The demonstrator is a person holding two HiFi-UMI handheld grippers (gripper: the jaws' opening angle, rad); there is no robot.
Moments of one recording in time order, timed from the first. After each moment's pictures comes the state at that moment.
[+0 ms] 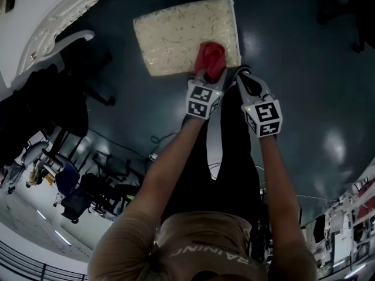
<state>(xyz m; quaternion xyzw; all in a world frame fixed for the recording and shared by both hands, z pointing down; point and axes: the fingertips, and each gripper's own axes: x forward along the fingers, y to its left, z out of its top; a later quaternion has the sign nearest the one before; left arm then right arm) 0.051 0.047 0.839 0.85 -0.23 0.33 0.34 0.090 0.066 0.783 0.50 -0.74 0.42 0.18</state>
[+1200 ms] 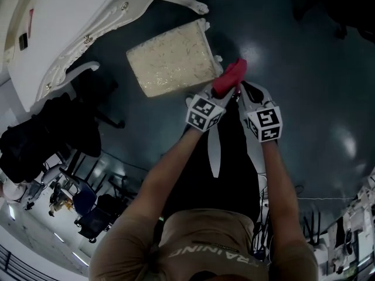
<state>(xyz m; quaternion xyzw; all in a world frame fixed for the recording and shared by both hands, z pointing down) 0.175 0.100 0.759 0.89 -0.07 0.32 0.32 0.203 0.095 0.733 0.56 -0.70 0.41 0.16</state>
